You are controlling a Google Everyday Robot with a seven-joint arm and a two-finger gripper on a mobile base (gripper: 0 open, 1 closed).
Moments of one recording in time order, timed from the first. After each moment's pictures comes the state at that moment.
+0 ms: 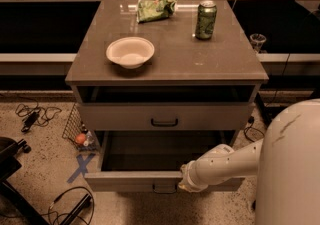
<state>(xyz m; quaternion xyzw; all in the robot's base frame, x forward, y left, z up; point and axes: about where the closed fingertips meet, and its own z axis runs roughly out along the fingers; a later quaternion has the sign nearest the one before) 0.470 -0.089 0.406 -0.64 0.75 0.06 0.17</state>
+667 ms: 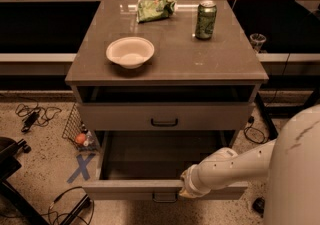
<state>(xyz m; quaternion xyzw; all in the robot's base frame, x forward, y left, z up) 0.448 -0.096 0.412 -0.63 0.76 0.07 0.16</state>
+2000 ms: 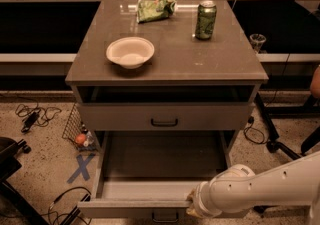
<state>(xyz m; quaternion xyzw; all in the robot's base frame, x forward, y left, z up) 0.383 -0.112 0.433 -0.62 0.77 0.08 0.15</state>
